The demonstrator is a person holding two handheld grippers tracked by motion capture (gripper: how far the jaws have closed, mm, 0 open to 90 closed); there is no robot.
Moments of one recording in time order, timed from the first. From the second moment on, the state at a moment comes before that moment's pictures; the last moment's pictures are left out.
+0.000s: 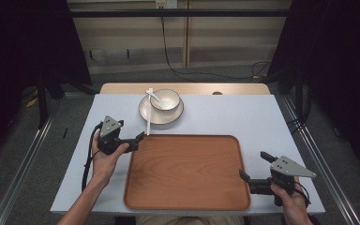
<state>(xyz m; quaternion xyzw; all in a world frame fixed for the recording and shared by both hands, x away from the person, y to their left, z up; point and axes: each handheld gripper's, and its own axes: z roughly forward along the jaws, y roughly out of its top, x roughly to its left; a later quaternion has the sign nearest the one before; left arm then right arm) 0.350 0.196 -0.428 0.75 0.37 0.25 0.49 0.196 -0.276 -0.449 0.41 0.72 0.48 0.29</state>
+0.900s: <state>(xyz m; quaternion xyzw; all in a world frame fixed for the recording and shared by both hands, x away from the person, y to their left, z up) 0.430 0.178 -0.420 0.77 0.40 0.25 0.43 0.197 -0.275 -0.450 0.41 0.72 0.49 0.27</state>
